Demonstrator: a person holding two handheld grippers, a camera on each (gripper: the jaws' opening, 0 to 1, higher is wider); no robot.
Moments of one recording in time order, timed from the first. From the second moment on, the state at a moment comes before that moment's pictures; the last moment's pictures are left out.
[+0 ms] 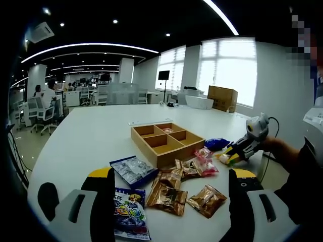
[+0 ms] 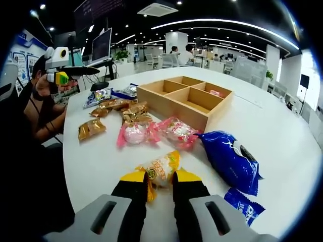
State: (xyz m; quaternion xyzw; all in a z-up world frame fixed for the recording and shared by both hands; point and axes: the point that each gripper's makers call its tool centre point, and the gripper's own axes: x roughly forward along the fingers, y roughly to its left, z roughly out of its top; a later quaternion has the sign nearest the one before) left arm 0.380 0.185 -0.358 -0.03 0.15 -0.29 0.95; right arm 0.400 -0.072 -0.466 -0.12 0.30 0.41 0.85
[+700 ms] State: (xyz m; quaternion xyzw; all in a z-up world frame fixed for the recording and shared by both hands) left arm 0.381 0.185 -0.359 -0.03 0.15 -0.29 0.95; right arm 0.402 -0.073 -0.449 -0.11 0.28 0.40 0.87
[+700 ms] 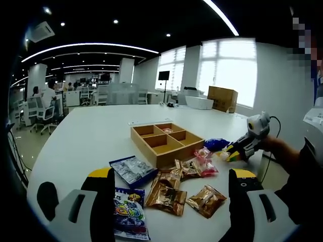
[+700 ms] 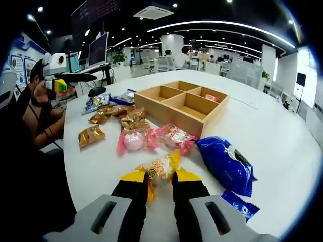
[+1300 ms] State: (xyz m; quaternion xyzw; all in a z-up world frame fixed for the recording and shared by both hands) left arm 0.381 0.184 -0.360 -0.03 0.15 -0.29 0.95; right arm 0.393 -0.075 -0.406 -0.11 0.25 0.40 0.88
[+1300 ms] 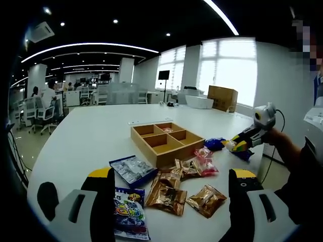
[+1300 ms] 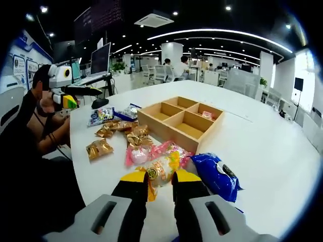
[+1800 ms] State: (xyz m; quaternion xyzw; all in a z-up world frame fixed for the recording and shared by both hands) left arm 0.381 0.183 -0.355 -0.02 0.15 -0.29 0.95; right arm 0.383 -0.076 -0.371 -0.10 0.22 0.40 0.88
